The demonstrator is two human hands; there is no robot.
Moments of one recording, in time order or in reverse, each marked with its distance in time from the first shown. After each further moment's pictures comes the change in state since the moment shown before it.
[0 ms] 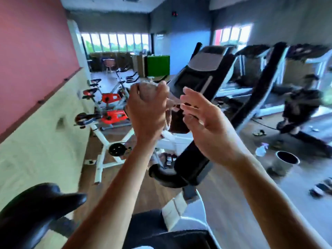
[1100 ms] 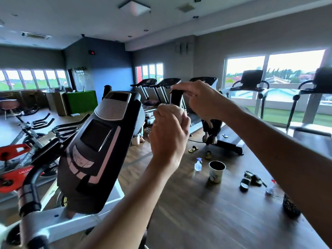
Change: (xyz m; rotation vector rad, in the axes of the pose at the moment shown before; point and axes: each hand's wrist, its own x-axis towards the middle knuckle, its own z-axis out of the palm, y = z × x) left_hand -0.064 0.054 0.239 0.381 -0.435 0.433; right_hand 0.111 0.015 -0.226 -0.731 0.212 0.163
